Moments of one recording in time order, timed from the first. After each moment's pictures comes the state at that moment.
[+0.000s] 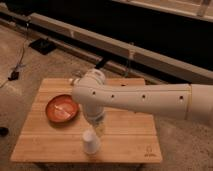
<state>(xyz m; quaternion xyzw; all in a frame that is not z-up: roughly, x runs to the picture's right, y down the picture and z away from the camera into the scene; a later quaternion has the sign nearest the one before) -0.050 0.172 0.644 -0.34 -0.11 -0.28 0.89</state>
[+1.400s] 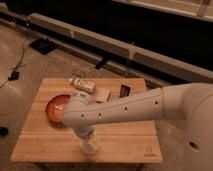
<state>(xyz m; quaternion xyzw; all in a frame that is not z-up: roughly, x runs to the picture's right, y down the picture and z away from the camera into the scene) -0.098 0.230 0.695 -0.31 -0.13 -0.37 0.86</state>
